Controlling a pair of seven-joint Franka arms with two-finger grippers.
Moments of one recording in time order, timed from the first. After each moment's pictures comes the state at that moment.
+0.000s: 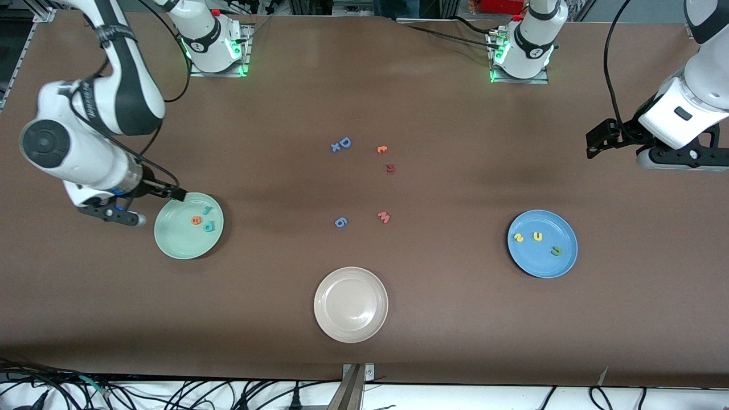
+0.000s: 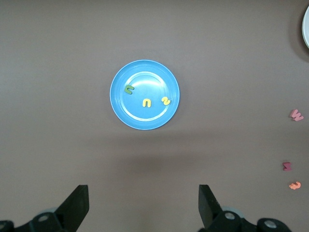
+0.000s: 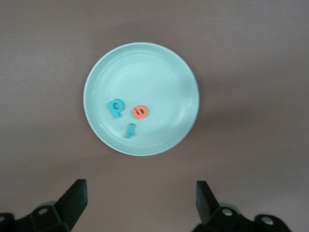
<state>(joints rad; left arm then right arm) -0.01 0.02 -0.08 -1.65 0.02 1.64 -0.06 -0.06 0.22 0.14 -1.85 -0.10 1.92 0.35</state>
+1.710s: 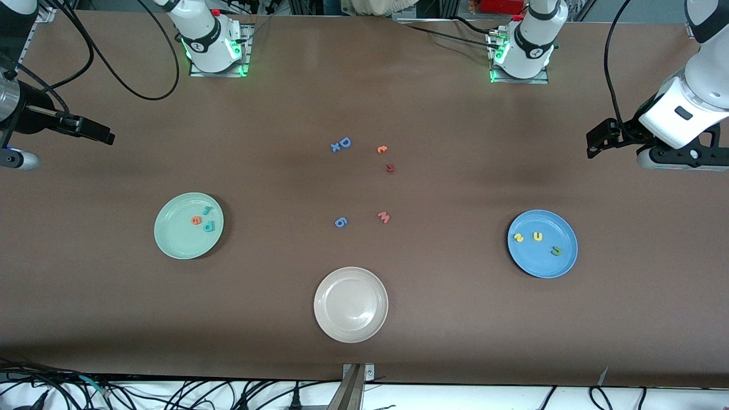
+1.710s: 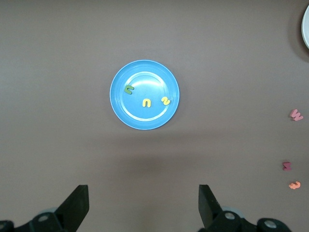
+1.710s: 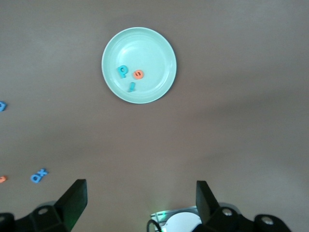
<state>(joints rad) -0.01 0.02 -0.08 -1.64 0.02 1.64 -0.06 -0.03 0.10 0.03 -1.51 0.04 1.42 0.23</state>
